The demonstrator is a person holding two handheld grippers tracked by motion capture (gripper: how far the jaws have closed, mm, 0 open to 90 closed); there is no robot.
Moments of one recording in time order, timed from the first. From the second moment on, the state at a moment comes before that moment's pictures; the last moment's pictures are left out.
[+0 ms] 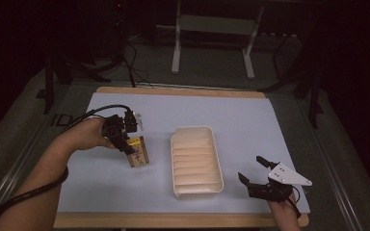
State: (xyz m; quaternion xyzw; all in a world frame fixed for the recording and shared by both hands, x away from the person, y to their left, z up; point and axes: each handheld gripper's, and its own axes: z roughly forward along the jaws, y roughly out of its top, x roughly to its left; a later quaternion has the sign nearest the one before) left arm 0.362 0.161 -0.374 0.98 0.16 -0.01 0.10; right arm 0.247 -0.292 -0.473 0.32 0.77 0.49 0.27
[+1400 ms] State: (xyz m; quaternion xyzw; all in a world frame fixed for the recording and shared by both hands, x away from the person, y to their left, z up) left arm 0.347 0.092 -0.327 0.97 0.10 -0.01 0.21; right arm 0.248 -0.291 -0.475 0.32 0.77 0.49 0.27
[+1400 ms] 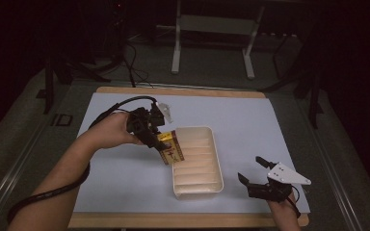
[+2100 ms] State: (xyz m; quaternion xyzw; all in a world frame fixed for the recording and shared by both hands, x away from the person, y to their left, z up) left arm 0.350 0.066 -0.342 0.96 0.08 -0.01 0.26; right arm 0.249 -0.292 -0.475 0.32 0.77 0.49 0.26
